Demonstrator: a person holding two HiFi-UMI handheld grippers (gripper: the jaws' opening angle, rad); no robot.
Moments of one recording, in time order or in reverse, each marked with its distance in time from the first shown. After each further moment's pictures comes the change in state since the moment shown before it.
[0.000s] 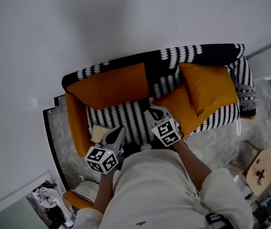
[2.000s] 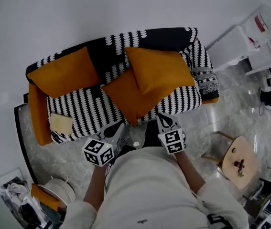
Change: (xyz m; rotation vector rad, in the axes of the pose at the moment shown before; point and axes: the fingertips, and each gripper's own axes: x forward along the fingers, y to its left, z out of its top) left arm 0.078 -0.293 -0.165 0.085 0.011 -0.221; right arm -0.344 -0.091 -0.224 0.079 0.089 -0.315
